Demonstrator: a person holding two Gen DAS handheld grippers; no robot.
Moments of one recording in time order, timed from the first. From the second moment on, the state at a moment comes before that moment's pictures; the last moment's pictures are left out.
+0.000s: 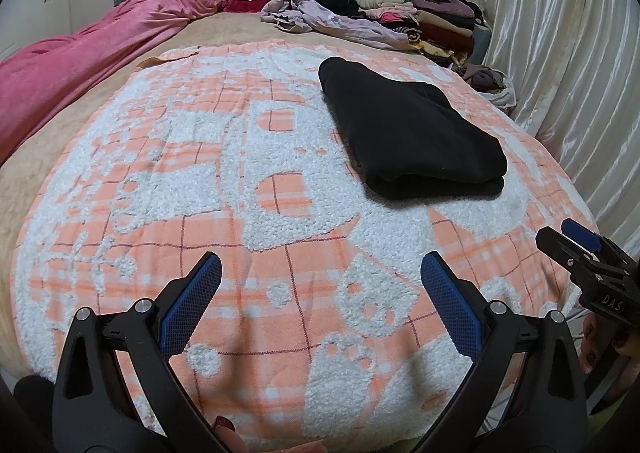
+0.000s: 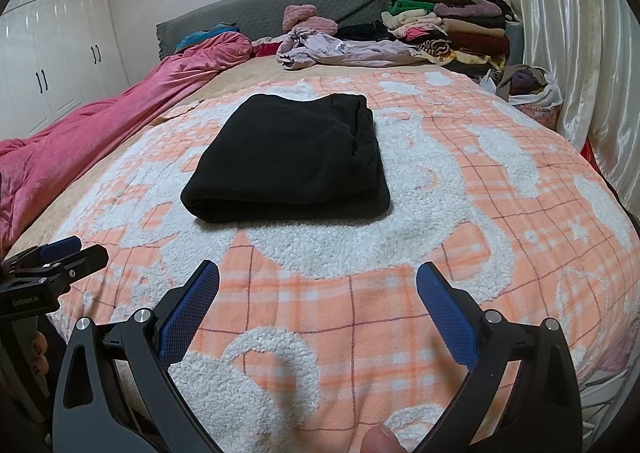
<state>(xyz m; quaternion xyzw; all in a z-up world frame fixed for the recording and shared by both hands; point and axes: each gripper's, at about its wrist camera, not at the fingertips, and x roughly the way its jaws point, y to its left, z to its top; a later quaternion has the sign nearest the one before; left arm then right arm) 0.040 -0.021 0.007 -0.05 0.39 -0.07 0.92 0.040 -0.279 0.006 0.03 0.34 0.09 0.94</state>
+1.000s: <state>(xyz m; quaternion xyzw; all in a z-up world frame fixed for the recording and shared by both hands) 0.040 -0.018 0.007 -0.05 0.40 -0.07 0.91 0.041 -0.277 0.010 0.03 0.34 0.09 0.93</state>
